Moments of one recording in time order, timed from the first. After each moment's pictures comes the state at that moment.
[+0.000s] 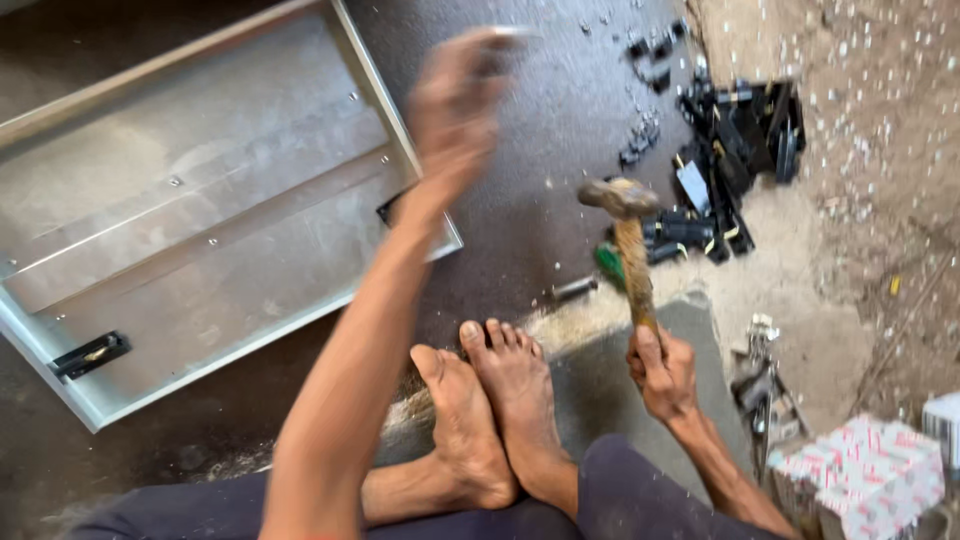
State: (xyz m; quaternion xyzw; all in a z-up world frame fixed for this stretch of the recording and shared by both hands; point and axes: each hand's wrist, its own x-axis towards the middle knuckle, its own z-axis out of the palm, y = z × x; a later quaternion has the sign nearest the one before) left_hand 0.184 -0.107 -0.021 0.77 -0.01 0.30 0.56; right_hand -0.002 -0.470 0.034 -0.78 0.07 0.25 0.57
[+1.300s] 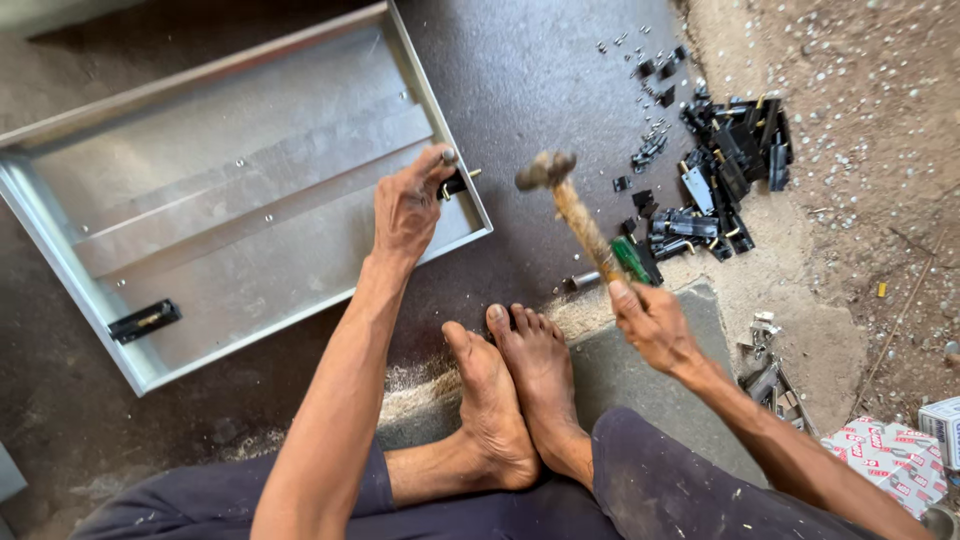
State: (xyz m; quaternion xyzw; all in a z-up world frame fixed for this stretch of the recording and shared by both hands) left_hand 0.060 -0.042 -0.007 0.85 0.09 0.16 0.50; right_hand 0.040 -0.416 0.051 -0.86 -0.05 0.32 0.40
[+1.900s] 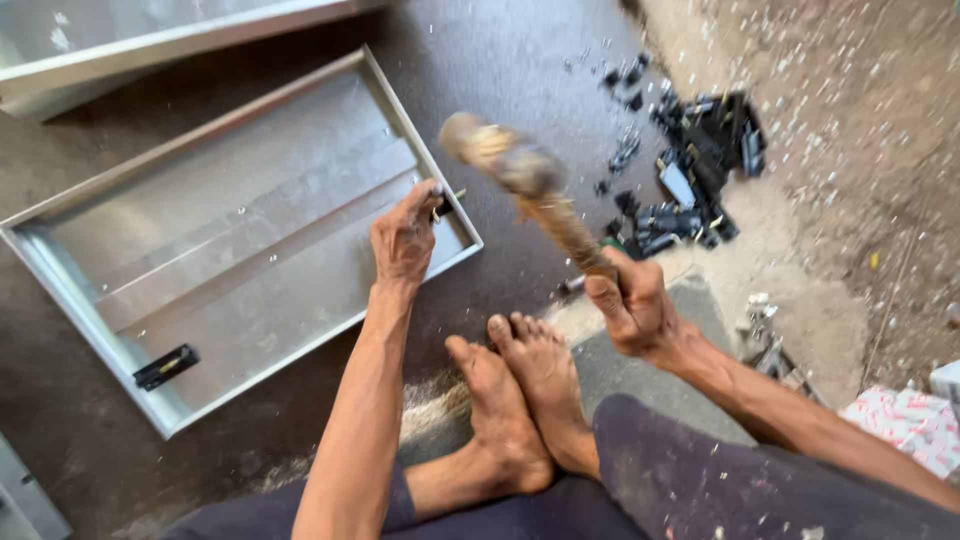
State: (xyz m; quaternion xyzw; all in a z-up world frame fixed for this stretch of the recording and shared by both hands) left_hand 0.050 -0.047 -0.026 0.86 0.06 0.22 0.46; right_hand 0.054 -0.352 0.108 -0.87 -0.24 0.19 0.40
